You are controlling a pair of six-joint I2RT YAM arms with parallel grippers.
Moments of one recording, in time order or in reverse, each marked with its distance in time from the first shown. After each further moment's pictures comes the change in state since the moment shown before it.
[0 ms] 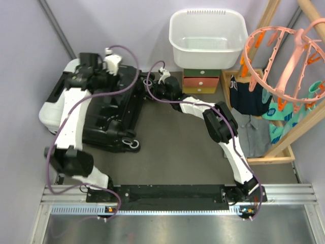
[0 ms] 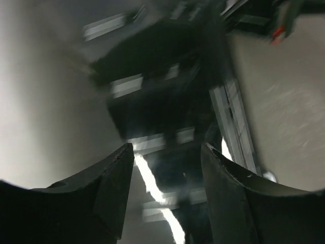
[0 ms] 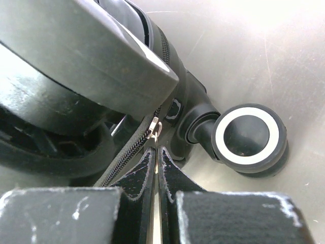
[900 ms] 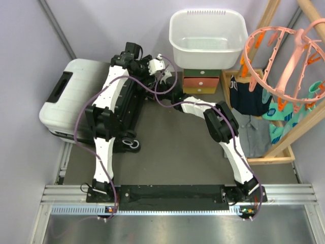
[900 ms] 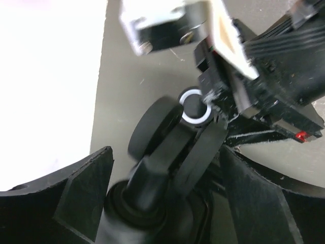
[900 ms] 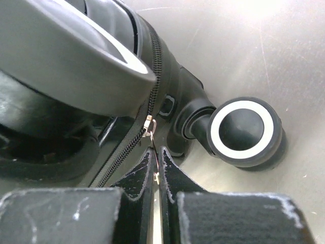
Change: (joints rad) left arm -0.260 0.783 0.682 -0.052 0.185 0.659; right arm -0.009 -0.004 -0.008 -0.014 -0.008 0.031
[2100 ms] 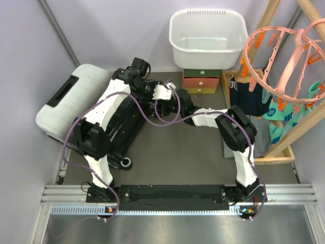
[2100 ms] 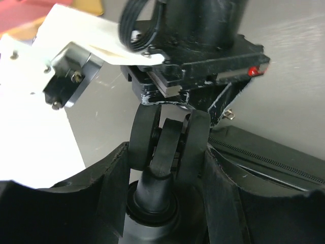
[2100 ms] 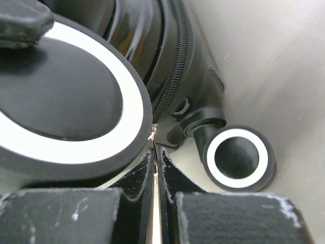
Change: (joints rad) left arm -0.140 -0.370 -0.487 -0.040 0.024 0.323; right arm 0.020 -0.301 -0.500 0.178 -0.130 -0.137
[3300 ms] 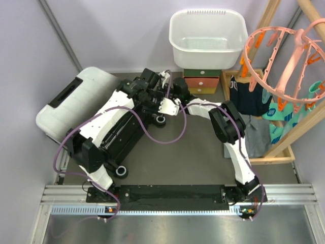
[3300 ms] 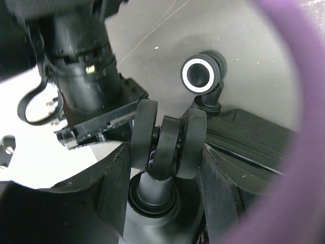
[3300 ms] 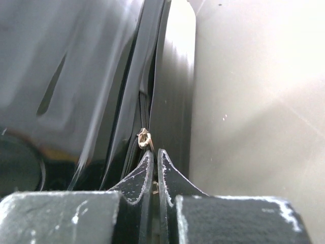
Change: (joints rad) left arm -0.192 -0.178 -0.157 -0.013 -0.201 -0.048; right arm -0.060 0.181 0.291 -0.012 -0.211 -0.056
